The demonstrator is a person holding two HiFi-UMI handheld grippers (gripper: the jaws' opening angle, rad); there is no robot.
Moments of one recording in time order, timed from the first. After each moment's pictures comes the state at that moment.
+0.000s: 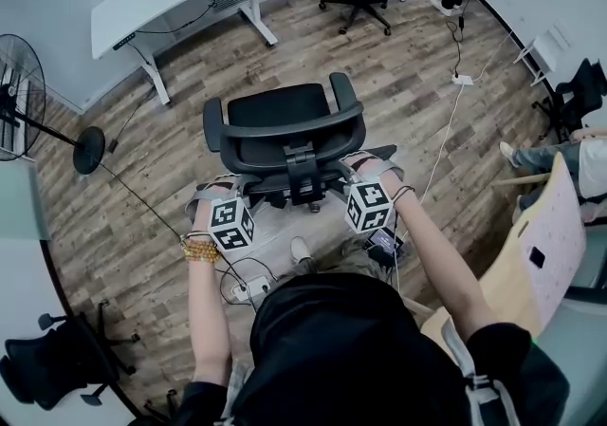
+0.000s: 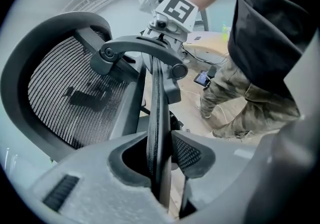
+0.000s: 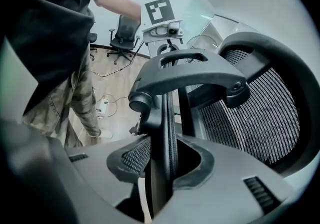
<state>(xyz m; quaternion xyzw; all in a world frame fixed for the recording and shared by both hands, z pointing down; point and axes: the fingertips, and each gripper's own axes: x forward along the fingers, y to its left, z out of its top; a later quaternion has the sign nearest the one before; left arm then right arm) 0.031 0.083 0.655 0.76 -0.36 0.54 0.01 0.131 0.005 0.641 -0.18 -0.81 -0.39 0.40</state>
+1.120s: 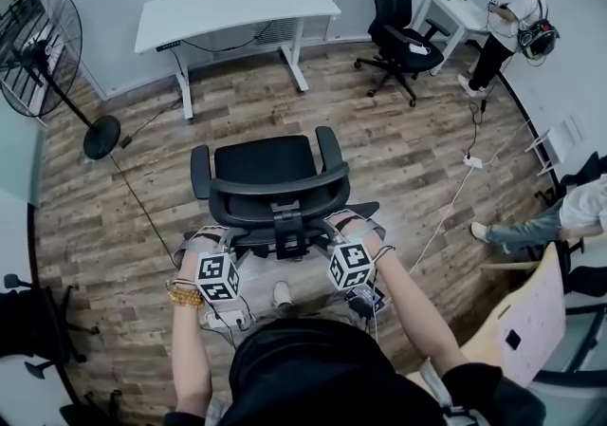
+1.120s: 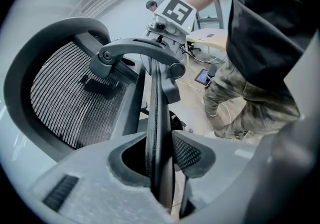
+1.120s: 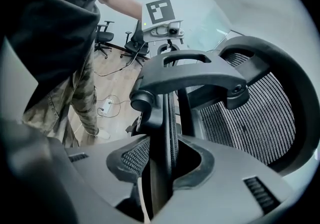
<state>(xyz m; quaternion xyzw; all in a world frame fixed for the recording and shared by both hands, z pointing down) 0.008 0.146 0.658 0.72 -0.44 0.53 0.04 0.090 0.048 0.645 -0.25 -0.78 -0.44 0.35</state>
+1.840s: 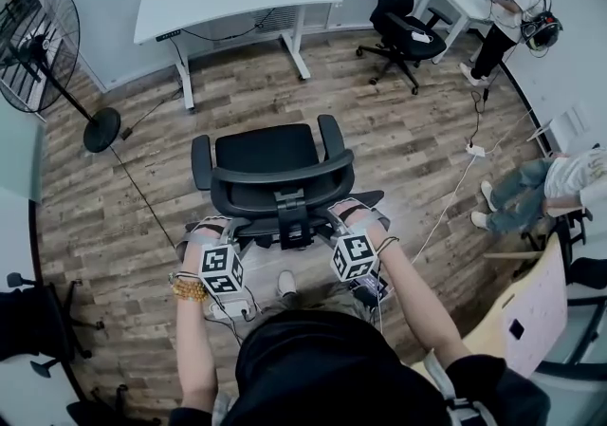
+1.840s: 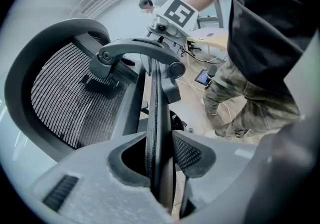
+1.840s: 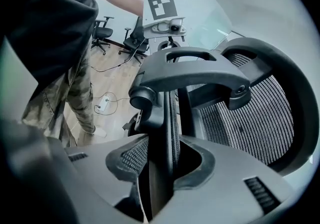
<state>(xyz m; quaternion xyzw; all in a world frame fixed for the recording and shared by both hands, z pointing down) -0.002 0.153 0.657 0.72 -0.44 0.53 0.03 0.078 0.053 0.647 -0.23 -0.78 -0.47 0.35</state>
